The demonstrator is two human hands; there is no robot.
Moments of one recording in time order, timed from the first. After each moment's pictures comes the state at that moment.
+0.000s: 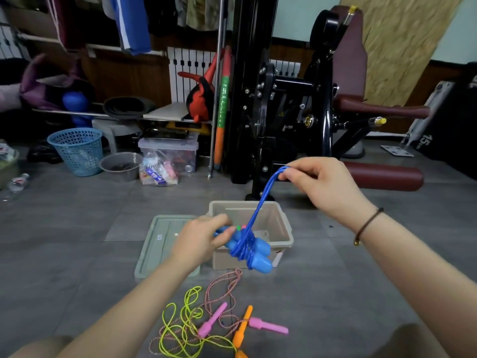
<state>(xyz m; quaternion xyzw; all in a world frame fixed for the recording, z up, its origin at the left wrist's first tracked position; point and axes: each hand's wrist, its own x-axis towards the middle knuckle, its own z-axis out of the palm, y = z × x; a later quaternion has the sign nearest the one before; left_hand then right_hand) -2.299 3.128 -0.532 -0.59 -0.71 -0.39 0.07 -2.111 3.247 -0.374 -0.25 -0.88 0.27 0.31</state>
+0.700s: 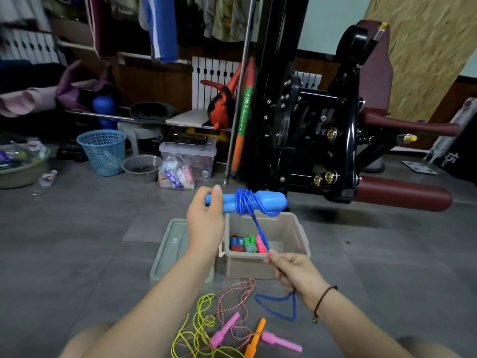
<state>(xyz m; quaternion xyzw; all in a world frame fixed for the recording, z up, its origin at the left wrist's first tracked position) -2.309 3.128 -0.480 -0.22 -0.64 -0.73 -0.03 -2.147 3.219 -0.532 -0.39 -0.63 0.66 0.16</state>
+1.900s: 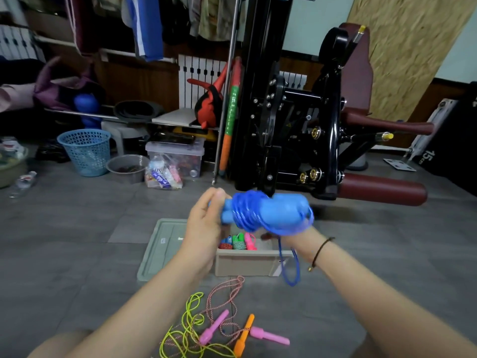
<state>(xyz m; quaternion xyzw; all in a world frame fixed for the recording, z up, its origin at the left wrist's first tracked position) -2.266 3.106 -0.453 -0.29 -0.50 -0.78 -0.24 -2.157 3.239 -0.453 -0.31 -0.73 0.57 0.19</state>
